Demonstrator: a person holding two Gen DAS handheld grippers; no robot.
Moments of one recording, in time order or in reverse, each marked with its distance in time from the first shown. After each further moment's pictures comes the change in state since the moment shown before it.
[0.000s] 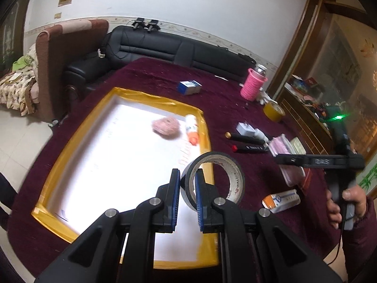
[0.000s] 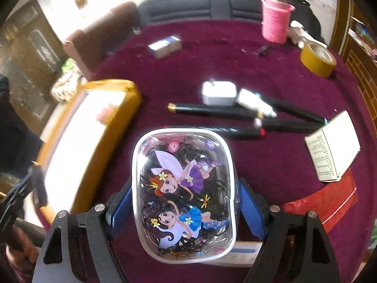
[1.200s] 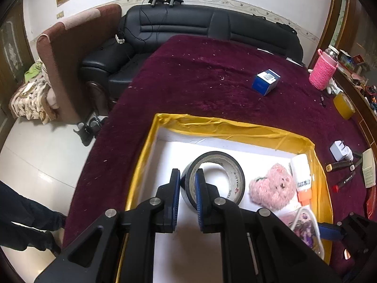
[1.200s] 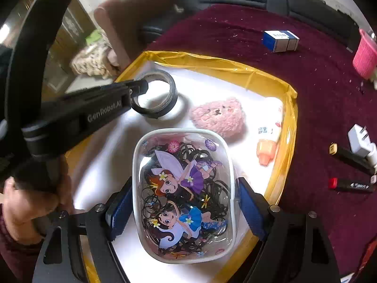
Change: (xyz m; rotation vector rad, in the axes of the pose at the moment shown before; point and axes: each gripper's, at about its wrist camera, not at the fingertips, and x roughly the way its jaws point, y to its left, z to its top) left arm 0.161 0.094 0.108 0.077 0.194 0.230; right arm 0.141 0.190 0.045 -0.166 0.117 0.005
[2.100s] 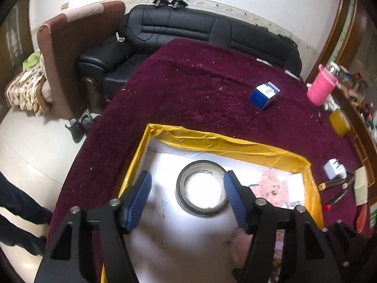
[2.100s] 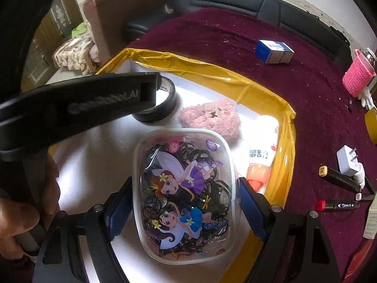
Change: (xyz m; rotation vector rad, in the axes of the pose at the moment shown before) left arm 0.006 0.006 0.009 -0.091 -0.038 -0.060; right arm 0.015 -0.004 0.014 -0.033 -0.038 -0.105
